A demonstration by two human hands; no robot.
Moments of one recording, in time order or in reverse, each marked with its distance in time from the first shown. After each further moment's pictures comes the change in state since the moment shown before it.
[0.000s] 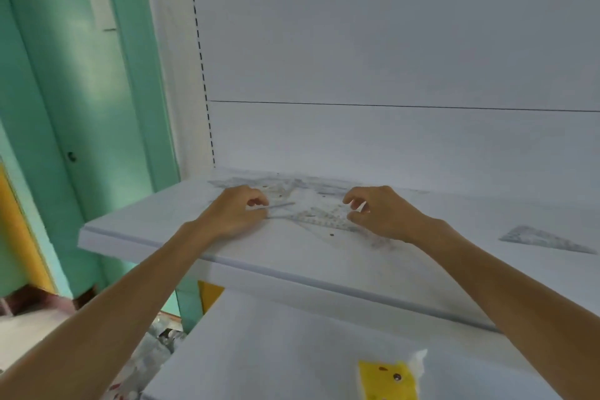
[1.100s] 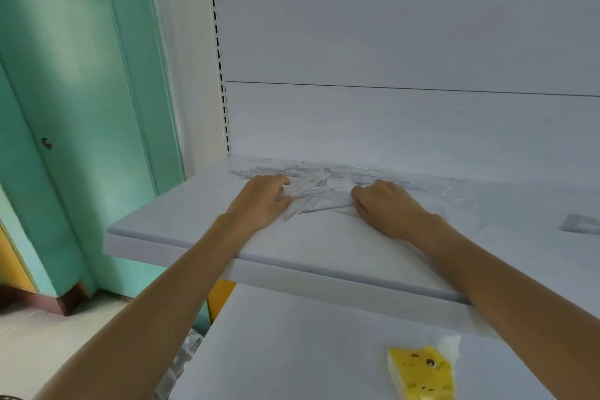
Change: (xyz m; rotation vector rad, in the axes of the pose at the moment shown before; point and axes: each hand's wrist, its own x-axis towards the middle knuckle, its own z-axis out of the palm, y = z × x) left_hand 0.017 -0.051 -0.003 0.005 0.029 0.017; right_hand 0.052 -0.054 0.061 -0.602 0.090 -0.083
